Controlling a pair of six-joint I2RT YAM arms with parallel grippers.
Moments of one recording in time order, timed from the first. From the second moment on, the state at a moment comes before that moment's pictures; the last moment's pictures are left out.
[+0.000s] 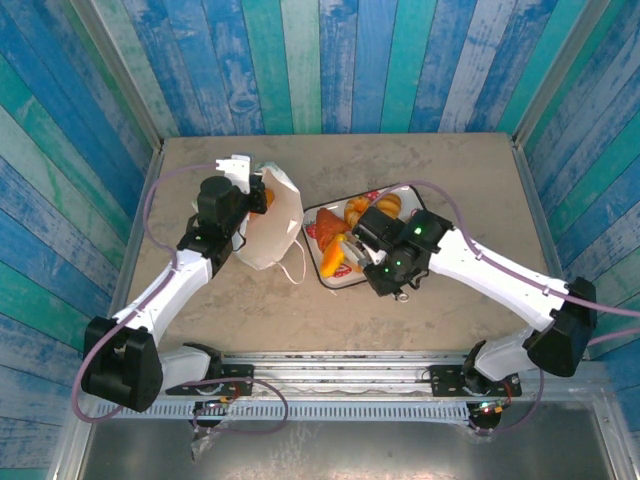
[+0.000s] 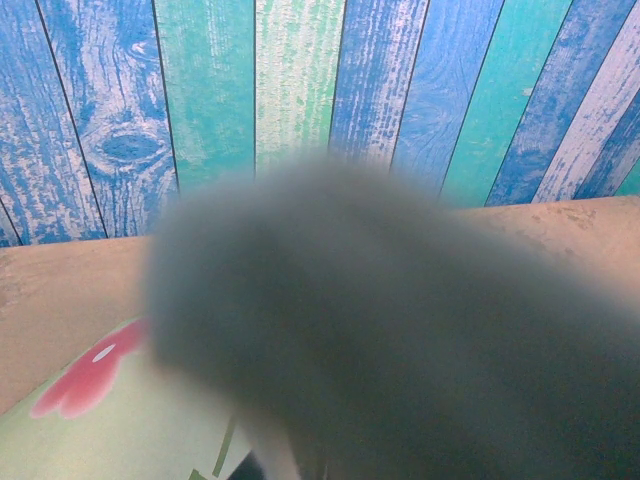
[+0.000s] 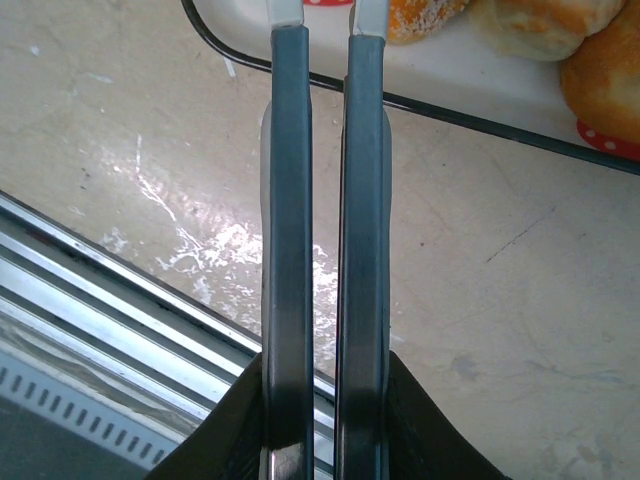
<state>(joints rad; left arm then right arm) -0.29 1.21 0.80 0.20 0.00 -0.11 0.91 1.45 1.33 -1.29 0.03 0.34</state>
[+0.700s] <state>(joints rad) -0.29 1.21 0.80 0.20 0.01 -0.11 0.91 1.54 1.39 -1.28 0.11 0.25</state>
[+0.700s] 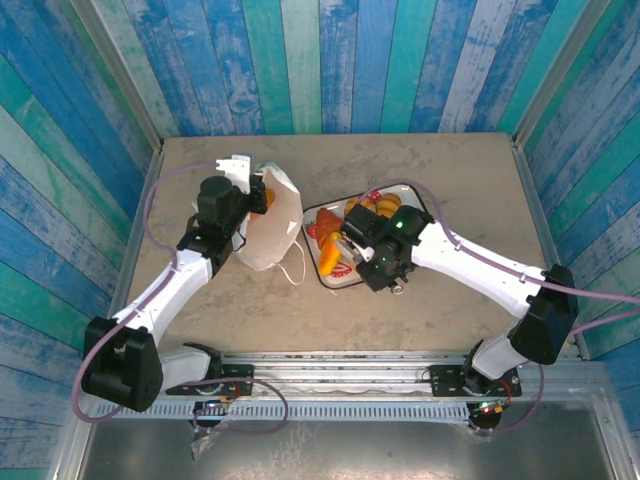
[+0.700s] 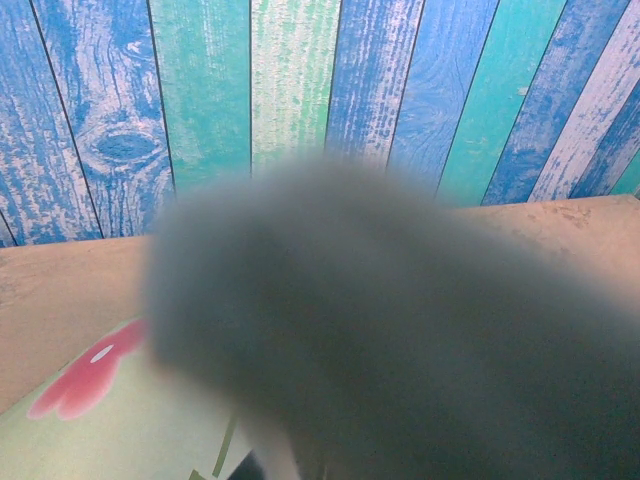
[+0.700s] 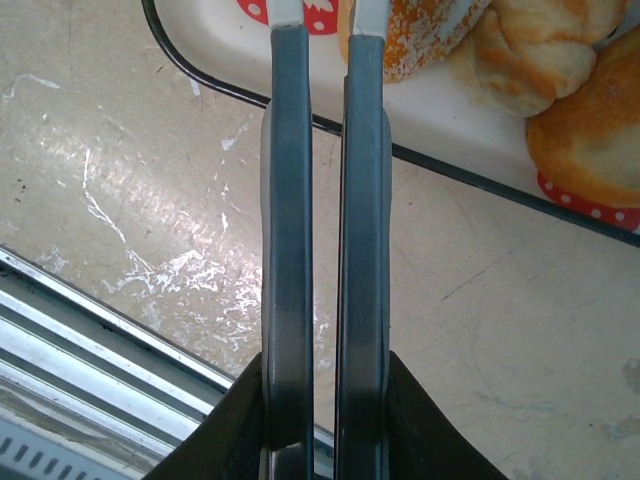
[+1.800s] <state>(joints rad) -0.29 1.21 0.80 0.19 0.04 -0.10 0.88 1.48 1.43 -1.28 0.13 0.26</state>
